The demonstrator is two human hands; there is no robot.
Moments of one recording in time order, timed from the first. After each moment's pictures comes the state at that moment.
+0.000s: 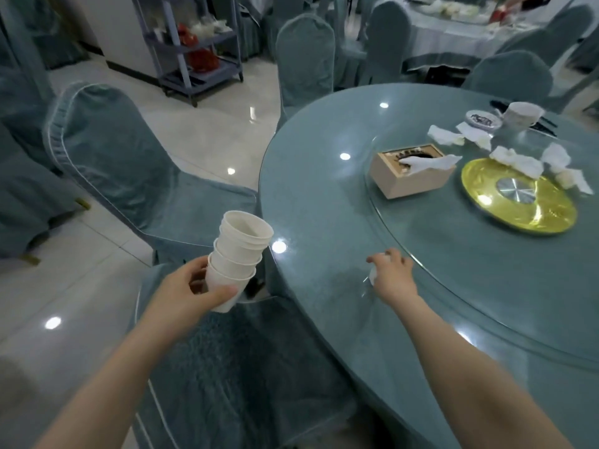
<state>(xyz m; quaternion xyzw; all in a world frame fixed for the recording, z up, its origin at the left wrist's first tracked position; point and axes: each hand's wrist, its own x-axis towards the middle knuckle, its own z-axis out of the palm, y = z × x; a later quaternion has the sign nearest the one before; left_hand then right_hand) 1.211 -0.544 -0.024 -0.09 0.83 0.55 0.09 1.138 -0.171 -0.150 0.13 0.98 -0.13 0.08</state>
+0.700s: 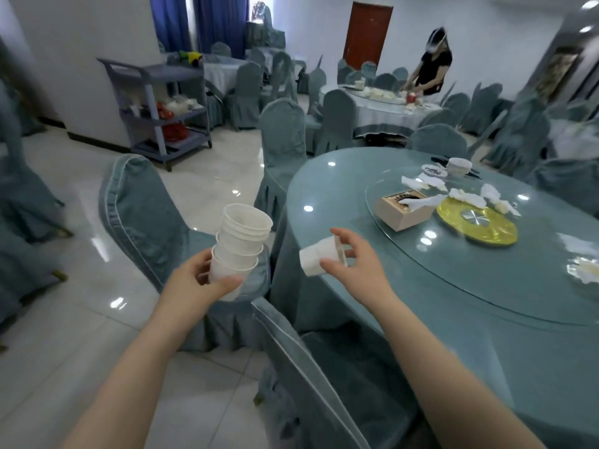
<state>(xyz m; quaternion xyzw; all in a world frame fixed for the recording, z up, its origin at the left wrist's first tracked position) 1.196 -0.770 0.038 0.05 0.77 0.64 0.04 1.218 -0.494 0.042 0.06 0.85 -0.50 -0.15</state>
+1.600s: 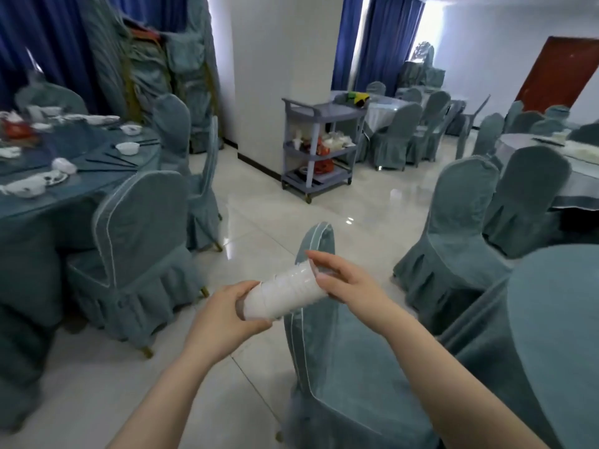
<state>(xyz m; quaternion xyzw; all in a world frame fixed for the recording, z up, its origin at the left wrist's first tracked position) 0.867 -1.112 0.010 -0.07 0.91 0.41 -0.10 0.790 -0.890 0.052 -0.22 0.77 -0.58 0.14</state>
